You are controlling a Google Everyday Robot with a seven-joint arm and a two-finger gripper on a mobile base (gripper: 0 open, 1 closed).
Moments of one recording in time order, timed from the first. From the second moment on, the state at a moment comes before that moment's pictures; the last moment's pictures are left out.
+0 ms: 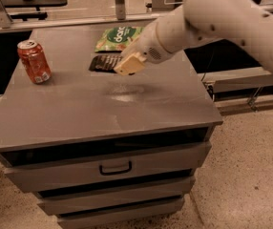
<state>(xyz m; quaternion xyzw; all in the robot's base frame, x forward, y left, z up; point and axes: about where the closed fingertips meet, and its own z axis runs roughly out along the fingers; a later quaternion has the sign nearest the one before) 0.624 0.017 0.918 -0.56 0.71 0.14 0.41</state>
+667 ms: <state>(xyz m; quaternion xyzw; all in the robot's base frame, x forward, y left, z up) 0.670 0.101 0.885 -0.57 0.69 0.18 0.42</state>
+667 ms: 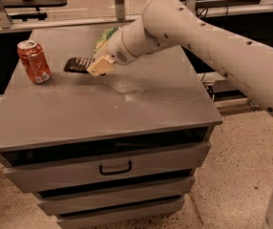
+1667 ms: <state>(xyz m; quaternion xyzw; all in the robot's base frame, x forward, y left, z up) 0.682 0.172 0.855 -0.58 0.66 0.24 0.40</state>
